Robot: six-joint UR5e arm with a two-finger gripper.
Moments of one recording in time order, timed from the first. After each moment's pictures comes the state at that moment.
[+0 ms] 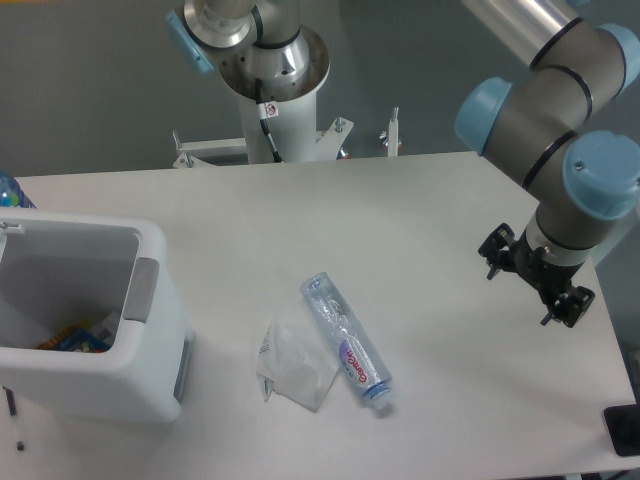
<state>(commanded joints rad) 2.68 -2.14 -1.19 -1.37 1.57 1.54</state>
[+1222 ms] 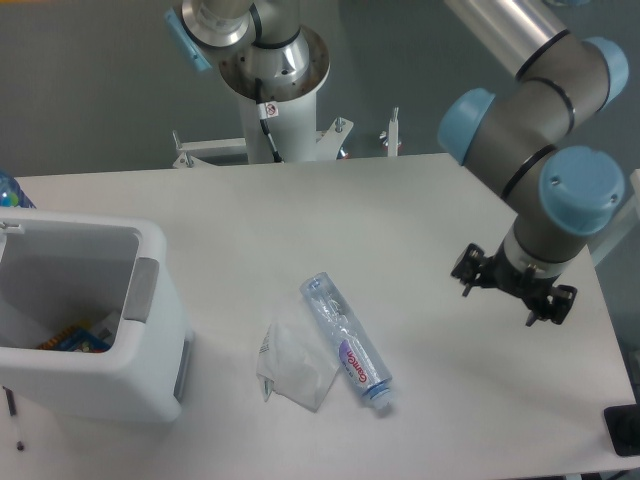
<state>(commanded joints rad) 2.60 -2.16 -1.21 -1.36 1.56 0.90</state>
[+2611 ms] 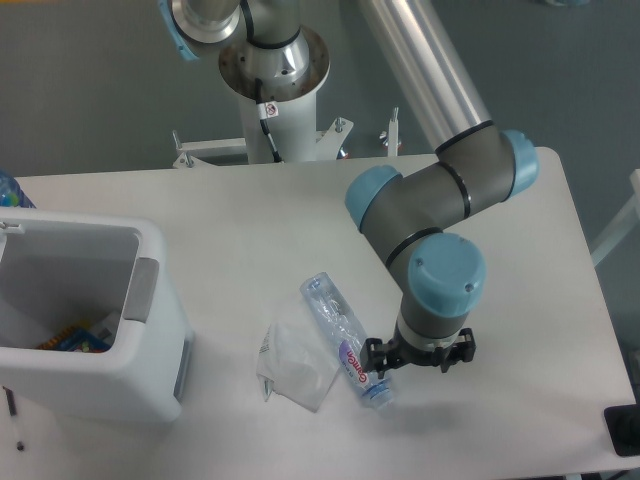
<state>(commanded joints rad) 2.45 -2.24 -1.27 -1.16 1.56 0.30</state>
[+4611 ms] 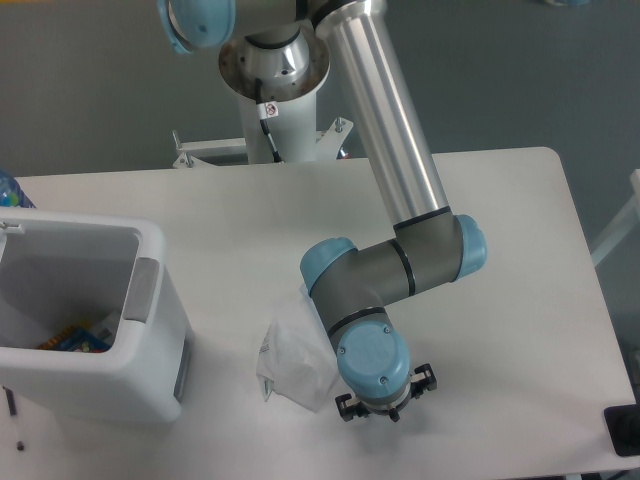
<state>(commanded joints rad) 2.35 -2.38 -1.20 -1.13 1.77 0.06</state>
